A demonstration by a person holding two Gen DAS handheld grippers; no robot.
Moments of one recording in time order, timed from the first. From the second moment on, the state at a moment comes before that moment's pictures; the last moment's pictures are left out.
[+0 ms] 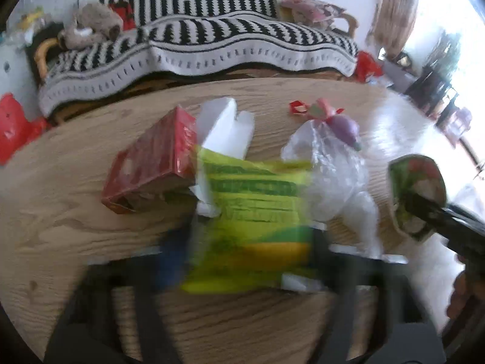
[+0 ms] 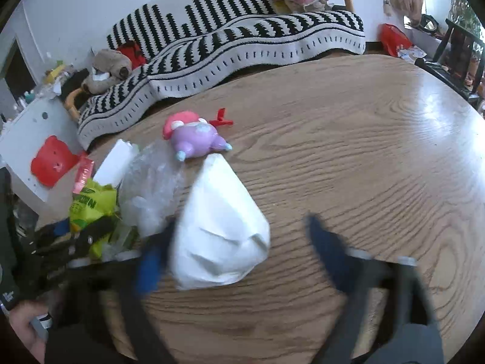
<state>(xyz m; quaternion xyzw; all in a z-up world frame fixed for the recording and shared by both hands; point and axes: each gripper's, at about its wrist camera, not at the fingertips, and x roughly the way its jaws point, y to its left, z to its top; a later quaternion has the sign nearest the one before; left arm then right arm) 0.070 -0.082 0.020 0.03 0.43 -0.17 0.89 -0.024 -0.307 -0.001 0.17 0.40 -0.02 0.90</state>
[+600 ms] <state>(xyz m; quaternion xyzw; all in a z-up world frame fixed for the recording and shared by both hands) 0.038 -0.074 0.042 0.03 0.43 -0.17 0.89 -0.046 -0.299 0.011 0.14 0.37 -0.04 0.92</state>
